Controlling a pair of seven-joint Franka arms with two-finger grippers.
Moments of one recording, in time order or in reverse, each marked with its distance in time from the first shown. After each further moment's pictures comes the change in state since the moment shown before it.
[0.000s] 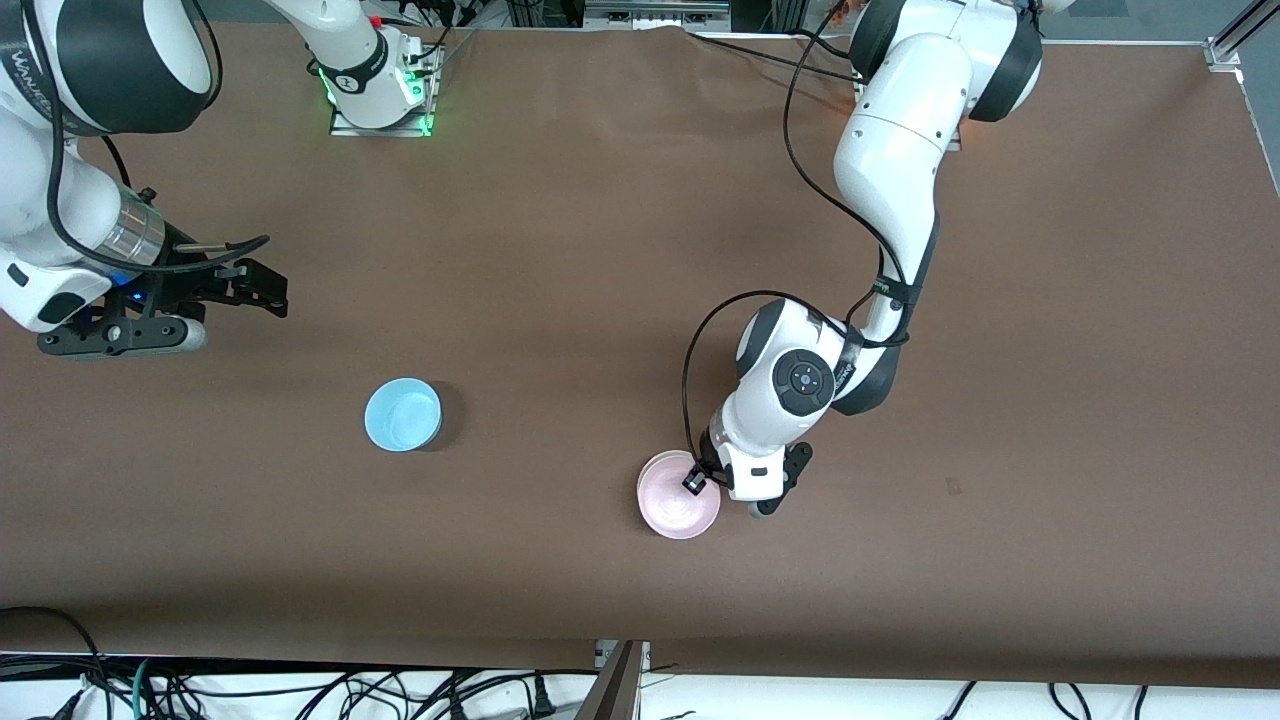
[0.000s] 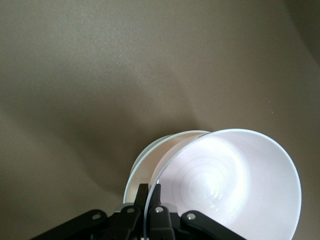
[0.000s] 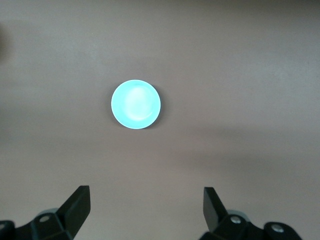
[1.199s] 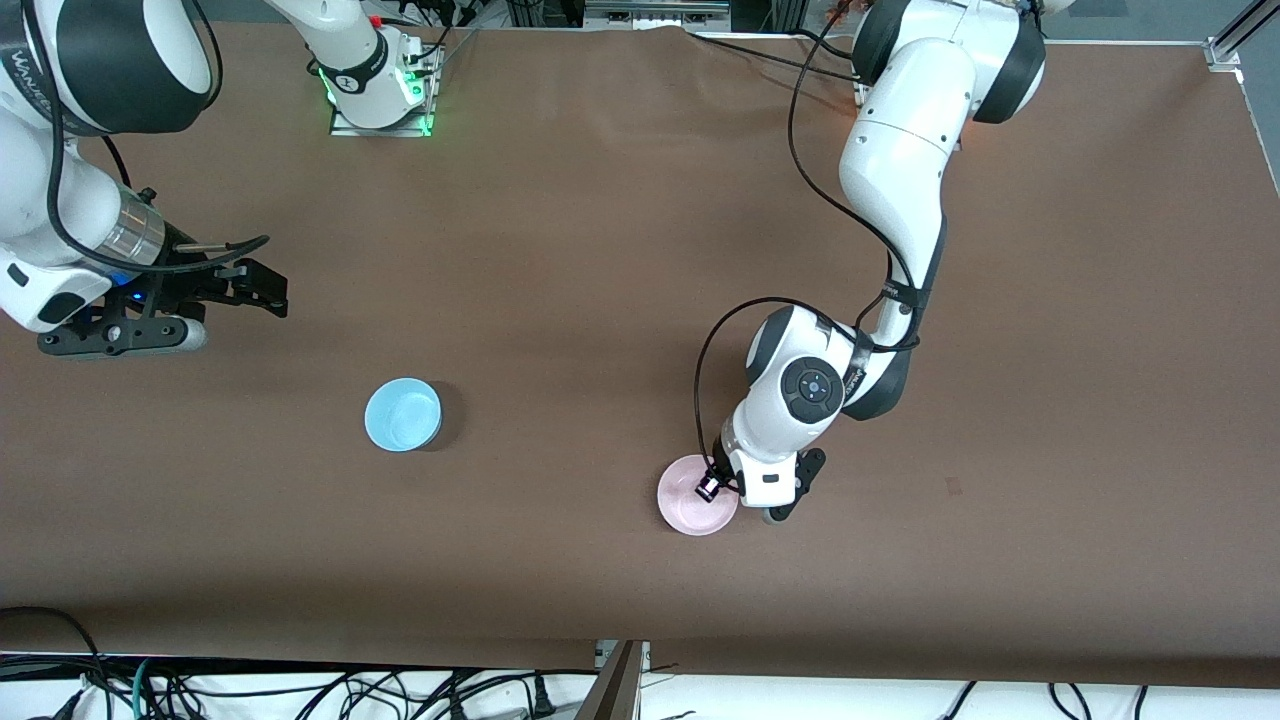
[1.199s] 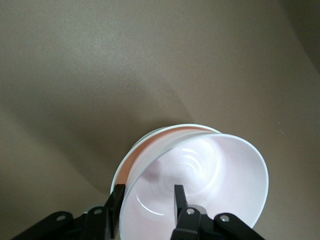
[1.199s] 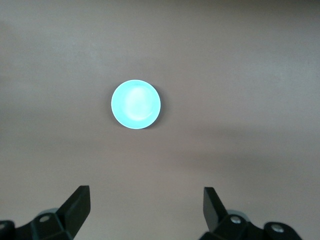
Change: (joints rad) left arm 0.013 0.006 0.021 0.006 0.015 -0.024 0.013; right arm 0.000 0.000 0.000 0.000 0.000 0.000 0.000
